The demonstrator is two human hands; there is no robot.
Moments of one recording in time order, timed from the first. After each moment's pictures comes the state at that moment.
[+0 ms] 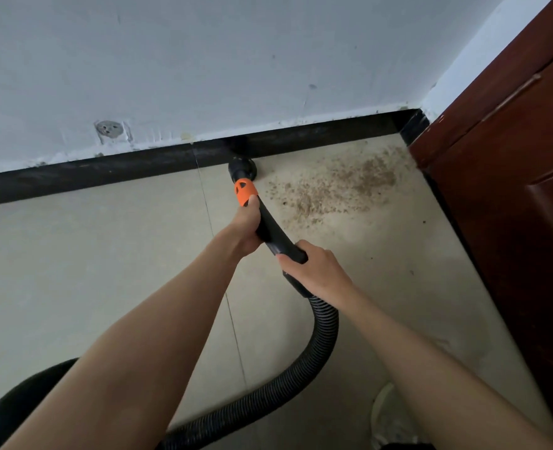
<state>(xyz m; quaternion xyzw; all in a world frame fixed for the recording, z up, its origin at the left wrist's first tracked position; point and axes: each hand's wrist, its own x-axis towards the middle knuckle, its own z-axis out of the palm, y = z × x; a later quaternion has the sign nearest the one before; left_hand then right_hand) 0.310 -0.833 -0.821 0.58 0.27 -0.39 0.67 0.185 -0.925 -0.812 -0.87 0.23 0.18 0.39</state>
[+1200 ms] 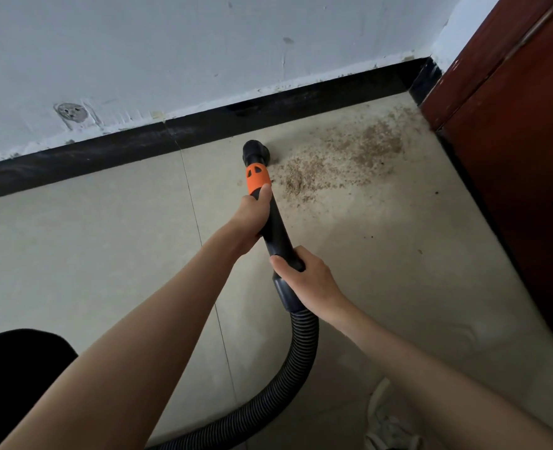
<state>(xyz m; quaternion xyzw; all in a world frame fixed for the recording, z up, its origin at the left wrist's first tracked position) 0.280 -0.875 -0.858 0.74 0.15 -0.37 0.54 0.141 -0.944 -0.852 -0.75 0.29 0.15 0.58</state>
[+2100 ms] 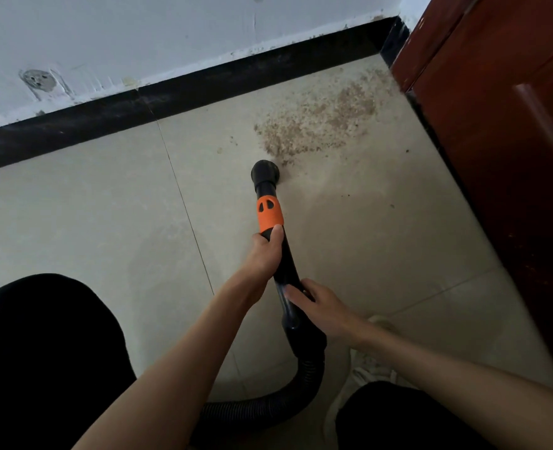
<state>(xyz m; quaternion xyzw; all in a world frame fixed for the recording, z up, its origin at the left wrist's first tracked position) 0.142 -0.857 -0.851 0.73 0.15 -0.43 0.51 0.029 -0.938 -0.846 -0.72 0.27 0.28 0.58</state>
